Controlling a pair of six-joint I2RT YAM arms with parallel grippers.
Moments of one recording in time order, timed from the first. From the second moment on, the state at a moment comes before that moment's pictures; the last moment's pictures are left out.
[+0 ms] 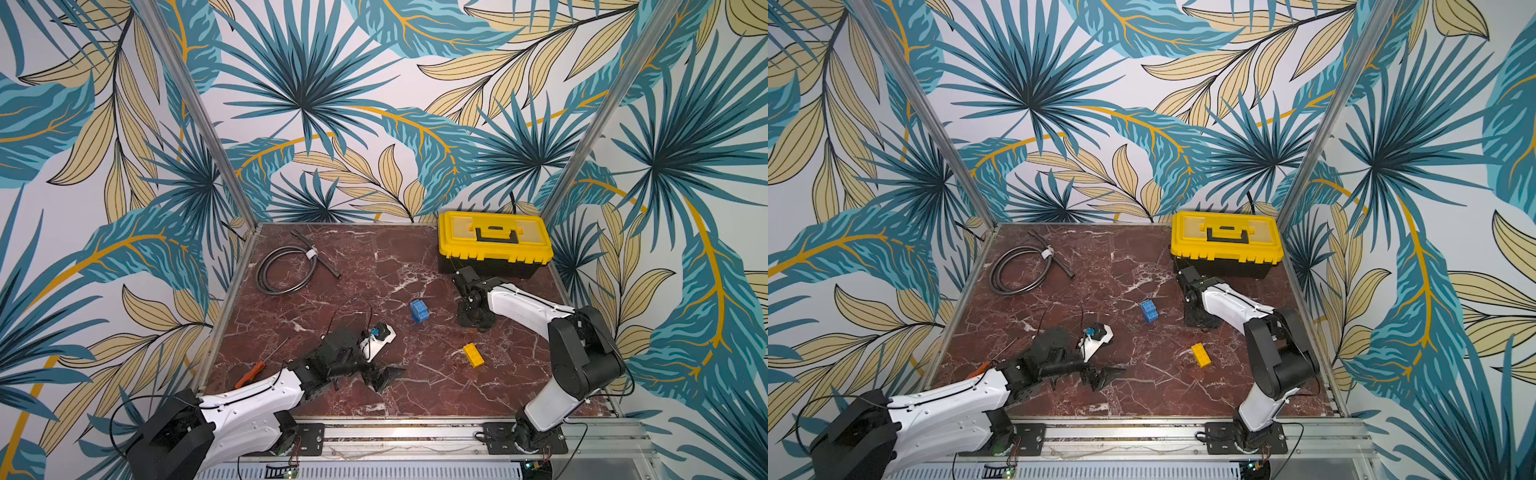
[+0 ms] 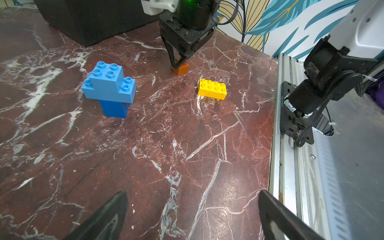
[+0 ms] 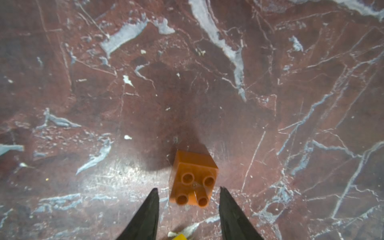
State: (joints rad) left arm -0.82 1.05 0.33 0.24 0.37 -0.07; right arm 0.35 1.69 1.05 -0.78 0.27 0.50
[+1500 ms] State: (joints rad) left arm -0.82 1.05 0.33 0.24 0.37 -0.08; right arm 0.33 1.71 1.04 -0.73 0.23 0.45
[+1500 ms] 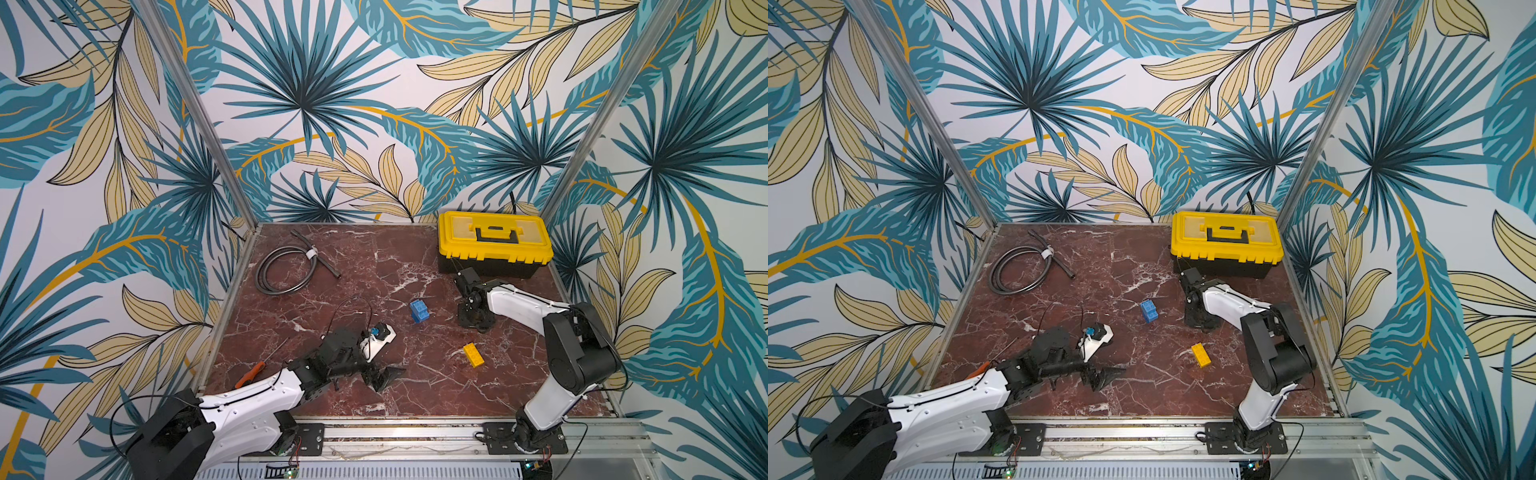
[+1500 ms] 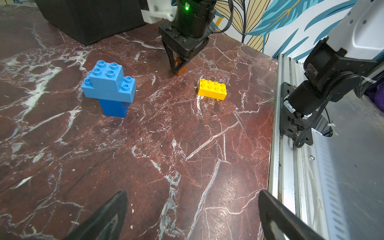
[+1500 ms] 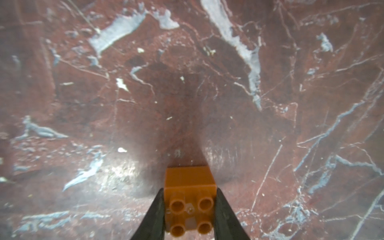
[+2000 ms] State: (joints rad) left arm -0.82 1.04 0.33 0.24 0.34 -0.08; right arm 0.37 1.67 1.24 -0.84 0.12 0.32
